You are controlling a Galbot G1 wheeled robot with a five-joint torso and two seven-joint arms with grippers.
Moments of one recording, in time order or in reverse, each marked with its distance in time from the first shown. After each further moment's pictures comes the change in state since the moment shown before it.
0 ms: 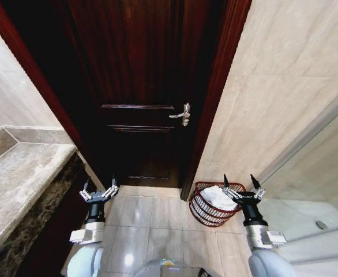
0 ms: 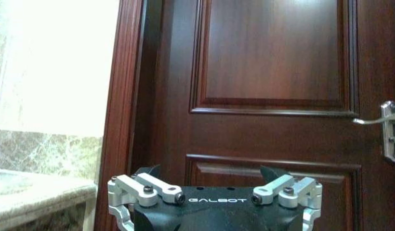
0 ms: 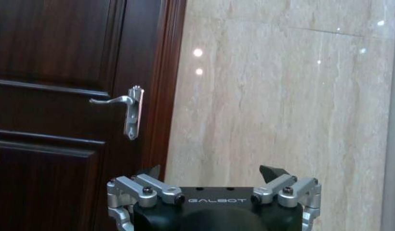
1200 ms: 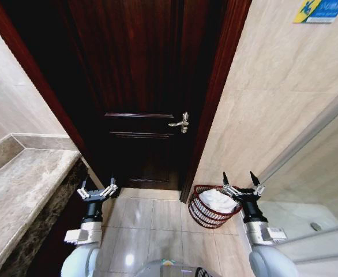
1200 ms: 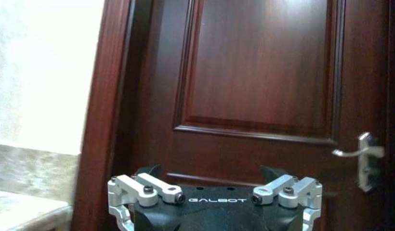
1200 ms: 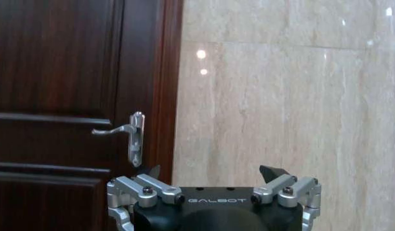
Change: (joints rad) left arm -0.015 0.077 -0.020 -0.055 -0.142 0.129 0.069; right arm 0.013 -0.027 0.029 0.034 0.120 -0.073 -0.042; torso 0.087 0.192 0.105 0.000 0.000
